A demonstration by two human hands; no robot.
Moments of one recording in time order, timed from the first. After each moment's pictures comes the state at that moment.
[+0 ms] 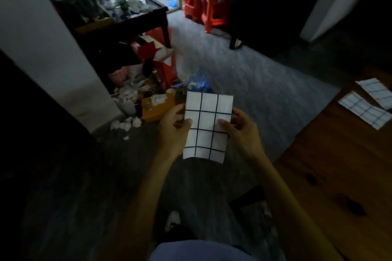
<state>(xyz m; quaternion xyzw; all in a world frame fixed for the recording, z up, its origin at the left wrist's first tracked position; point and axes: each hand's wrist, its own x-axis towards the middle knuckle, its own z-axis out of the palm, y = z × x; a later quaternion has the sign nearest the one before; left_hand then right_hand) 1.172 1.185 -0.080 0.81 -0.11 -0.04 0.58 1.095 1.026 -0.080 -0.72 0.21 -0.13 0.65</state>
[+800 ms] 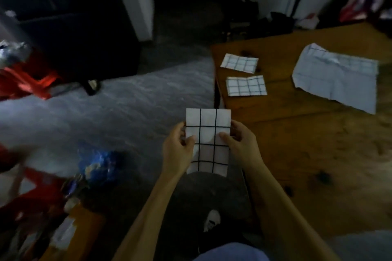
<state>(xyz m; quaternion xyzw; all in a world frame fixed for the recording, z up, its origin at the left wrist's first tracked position) 1.313 0.819 -0.109 0.69 -0.49 -0.32 0.43 1.145 0.781 -0.118 -0.55 0.55 -0.39 0.49</state>
